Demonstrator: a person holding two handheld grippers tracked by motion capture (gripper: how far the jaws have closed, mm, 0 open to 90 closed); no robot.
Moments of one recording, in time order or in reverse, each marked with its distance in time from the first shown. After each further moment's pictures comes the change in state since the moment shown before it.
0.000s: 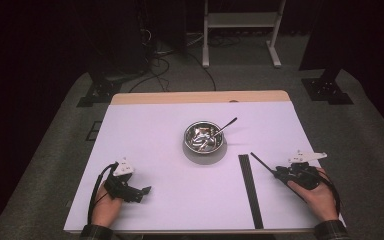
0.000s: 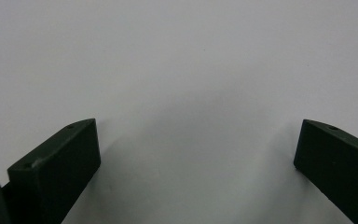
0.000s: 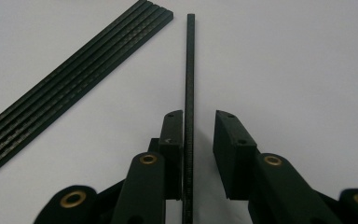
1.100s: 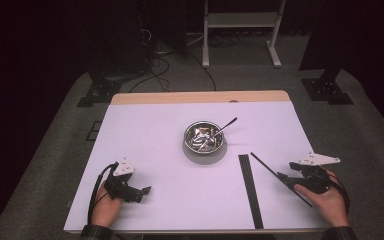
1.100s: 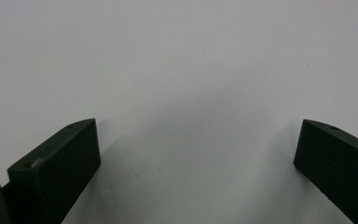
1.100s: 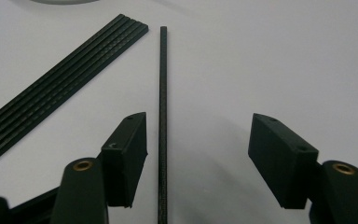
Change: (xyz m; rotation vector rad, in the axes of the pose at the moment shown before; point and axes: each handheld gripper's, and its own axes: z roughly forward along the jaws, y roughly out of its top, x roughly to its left) left arm 0.000 0.000 0.000 0.000 0.000 0.000; right arm -0.003 -0.009 -0.021 -0.068 -0.080 0.025
